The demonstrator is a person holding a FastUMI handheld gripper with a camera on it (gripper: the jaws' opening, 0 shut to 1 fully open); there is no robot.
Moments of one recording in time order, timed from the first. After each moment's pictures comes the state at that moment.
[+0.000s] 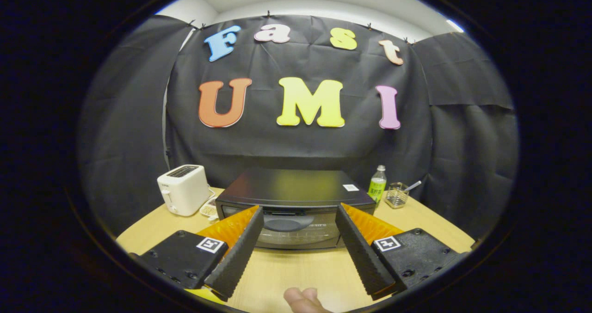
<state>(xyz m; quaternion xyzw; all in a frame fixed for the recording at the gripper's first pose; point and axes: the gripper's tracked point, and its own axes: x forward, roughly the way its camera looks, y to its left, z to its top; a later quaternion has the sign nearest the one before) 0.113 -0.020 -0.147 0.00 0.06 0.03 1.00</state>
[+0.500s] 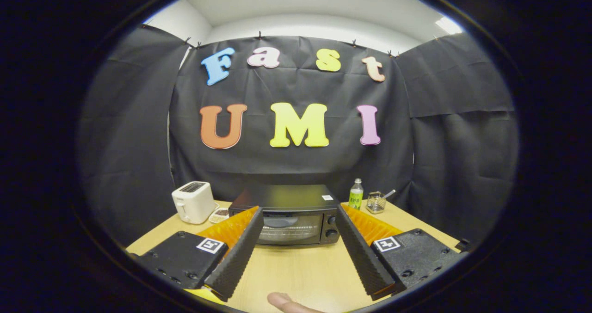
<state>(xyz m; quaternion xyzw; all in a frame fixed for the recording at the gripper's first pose) -0.009 -0.045 -0.090 0.02 0.01 0.02 1.00</state>
